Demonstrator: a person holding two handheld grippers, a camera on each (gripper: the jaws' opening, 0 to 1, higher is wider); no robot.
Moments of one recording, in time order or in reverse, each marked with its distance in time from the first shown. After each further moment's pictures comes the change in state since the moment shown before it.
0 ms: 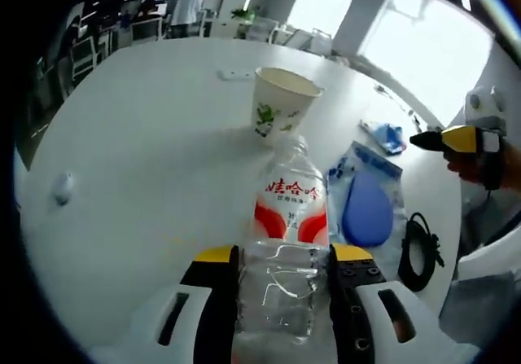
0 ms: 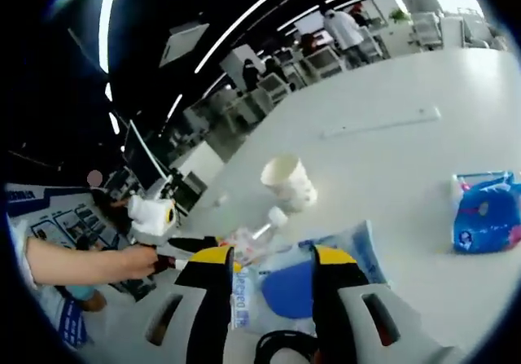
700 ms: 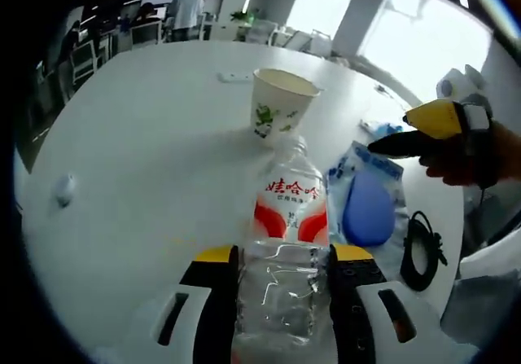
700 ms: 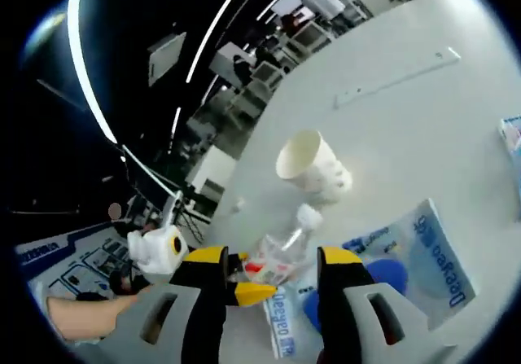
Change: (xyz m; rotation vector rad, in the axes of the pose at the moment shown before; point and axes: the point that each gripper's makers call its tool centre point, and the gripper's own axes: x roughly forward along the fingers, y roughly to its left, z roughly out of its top) left arm 0.002 0.003 0.000 0.012 -0.017 0.015; right arm 0.068 0.024 -0.005 0.238 0.068 0.095
